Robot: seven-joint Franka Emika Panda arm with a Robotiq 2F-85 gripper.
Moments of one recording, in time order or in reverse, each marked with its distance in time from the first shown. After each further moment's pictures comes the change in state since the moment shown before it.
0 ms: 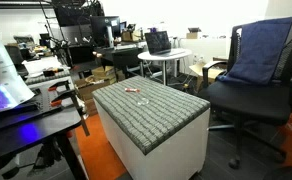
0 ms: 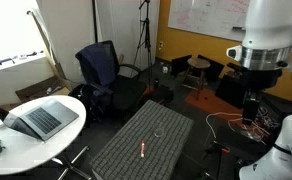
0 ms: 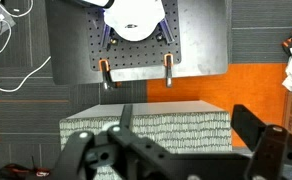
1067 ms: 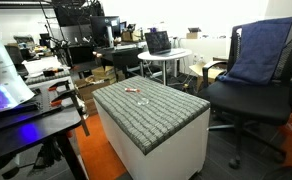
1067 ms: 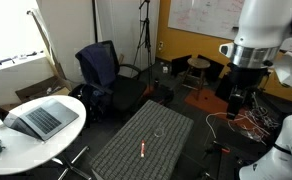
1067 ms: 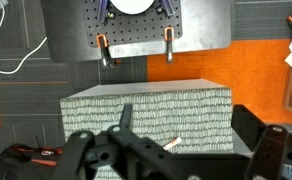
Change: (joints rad) arm -0.015 0.024 0.003 -0.010 -0.028 0.133 0.000
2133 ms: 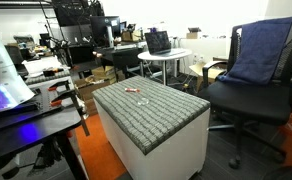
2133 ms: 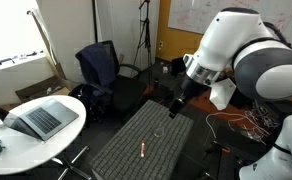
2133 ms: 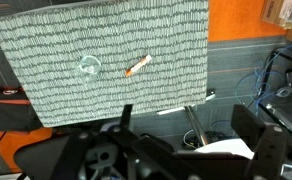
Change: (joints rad) arm -0.009 0.204 0.053 -0.112 0.037 0.703 0.073
